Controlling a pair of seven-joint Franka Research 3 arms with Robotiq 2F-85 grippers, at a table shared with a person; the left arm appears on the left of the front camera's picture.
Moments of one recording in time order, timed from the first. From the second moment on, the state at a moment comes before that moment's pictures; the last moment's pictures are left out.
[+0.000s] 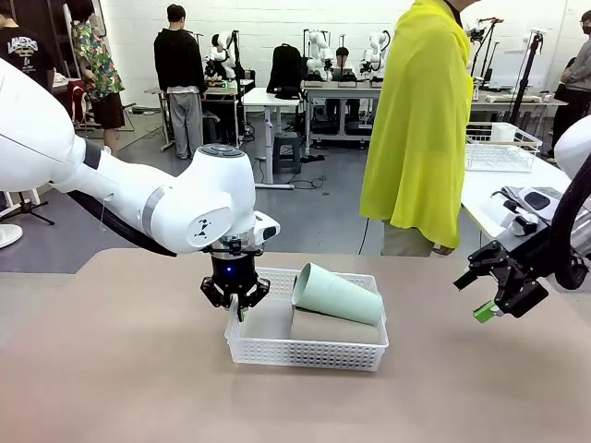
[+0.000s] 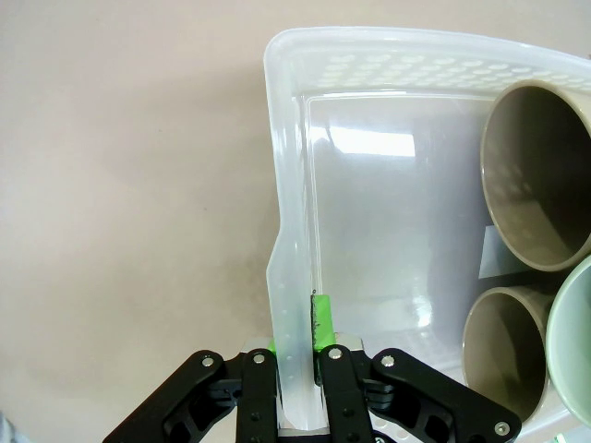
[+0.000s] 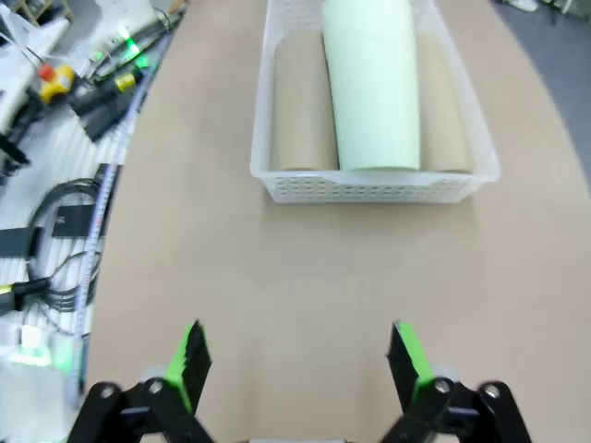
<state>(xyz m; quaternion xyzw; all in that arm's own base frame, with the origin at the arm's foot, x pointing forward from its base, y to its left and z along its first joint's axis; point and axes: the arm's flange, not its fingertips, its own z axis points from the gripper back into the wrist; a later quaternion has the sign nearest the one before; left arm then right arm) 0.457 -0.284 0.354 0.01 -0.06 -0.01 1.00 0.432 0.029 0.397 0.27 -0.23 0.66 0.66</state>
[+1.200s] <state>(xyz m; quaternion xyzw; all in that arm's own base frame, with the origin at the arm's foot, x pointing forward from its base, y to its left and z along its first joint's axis) 0.457 -0.284 0.355 0.01 -0.06 -0.01 1.00 0.379 -0.122 0.455 0.43 -0.45 0.58 0.53</state>
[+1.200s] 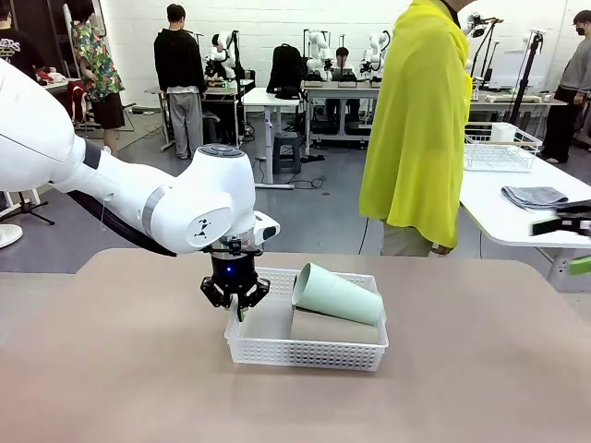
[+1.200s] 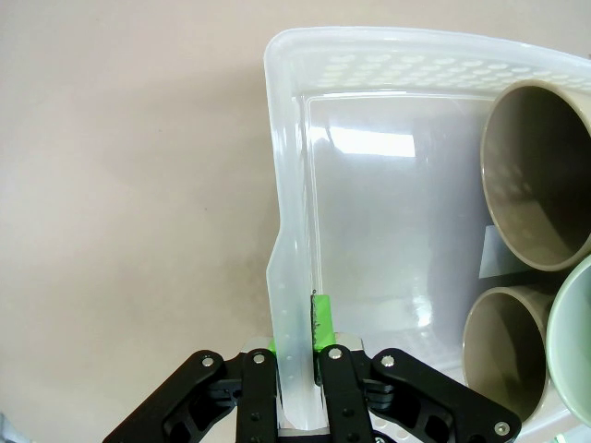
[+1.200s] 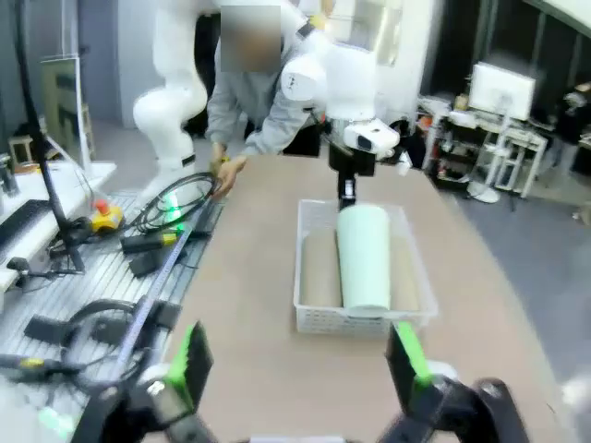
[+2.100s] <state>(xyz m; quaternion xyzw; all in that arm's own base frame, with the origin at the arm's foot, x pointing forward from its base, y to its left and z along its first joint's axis) 0.457 -0.284 0.354 0.01 -0.06 -0.01 1.00 0.375 -0.182 0.436 0.43 -0.48 0.55 0.53</state>
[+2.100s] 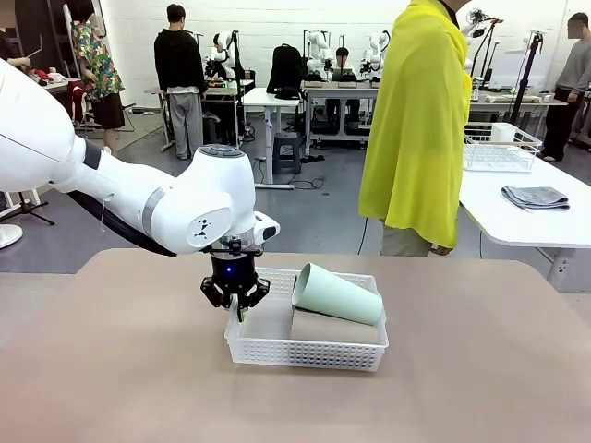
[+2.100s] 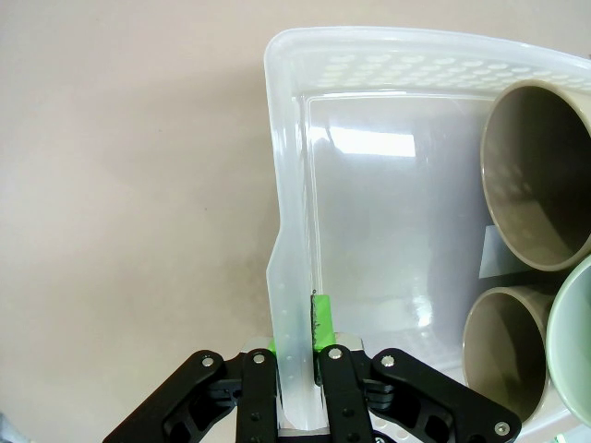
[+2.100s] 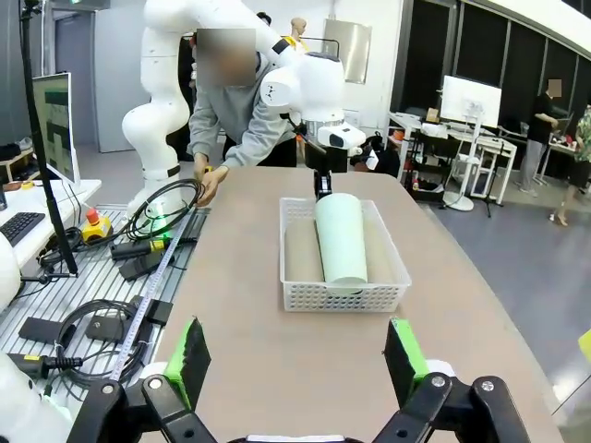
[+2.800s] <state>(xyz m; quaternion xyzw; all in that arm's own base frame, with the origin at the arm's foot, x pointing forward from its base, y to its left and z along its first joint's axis) 0.457 -0.284 0.354 0.01 -0.06 -0.01 1.00 0.374 -0.184 0.435 0.43 -0.48 0.55 0.53</state>
